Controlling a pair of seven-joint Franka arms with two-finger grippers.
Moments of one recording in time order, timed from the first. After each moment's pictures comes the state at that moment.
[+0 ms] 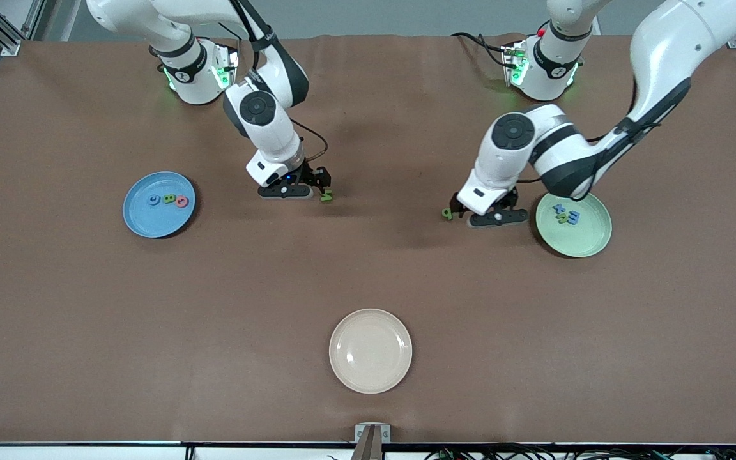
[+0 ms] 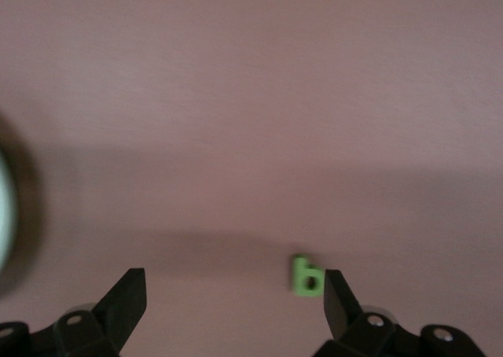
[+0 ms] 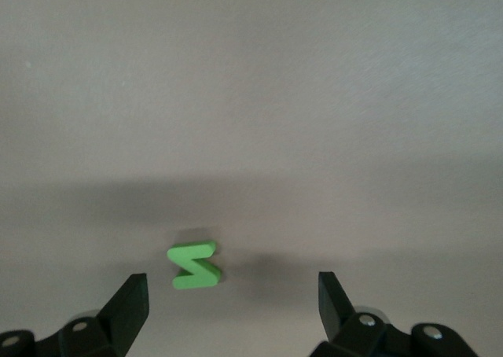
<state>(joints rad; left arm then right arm) 0.59 0.68 -1.21 -2.16 0.89 2.21 -1.25 0.78 0.28 -0.03 -2.34 0.15 2.70 0.65</state>
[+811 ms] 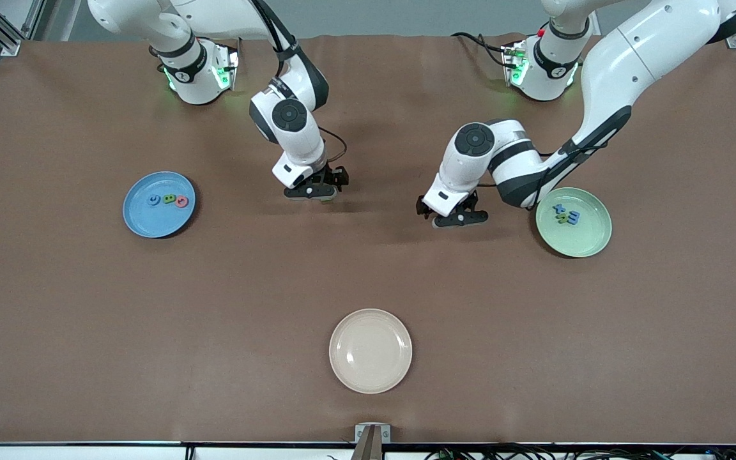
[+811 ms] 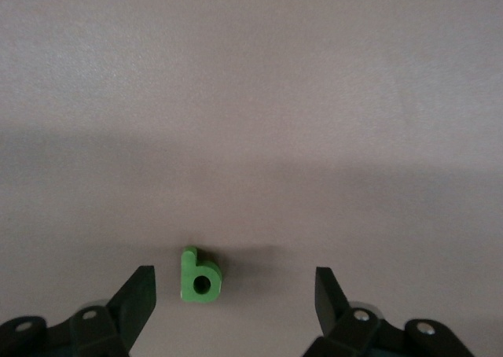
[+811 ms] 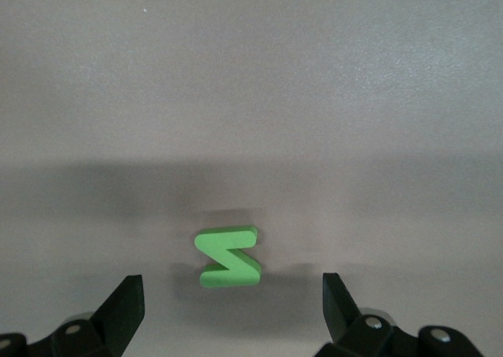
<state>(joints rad) 0.33 0.71 -0.97 -2.14 0.88 2.41 -1.35 0.85 0.40 -0.04 -2.26 0.15 2.71 0.68</state>
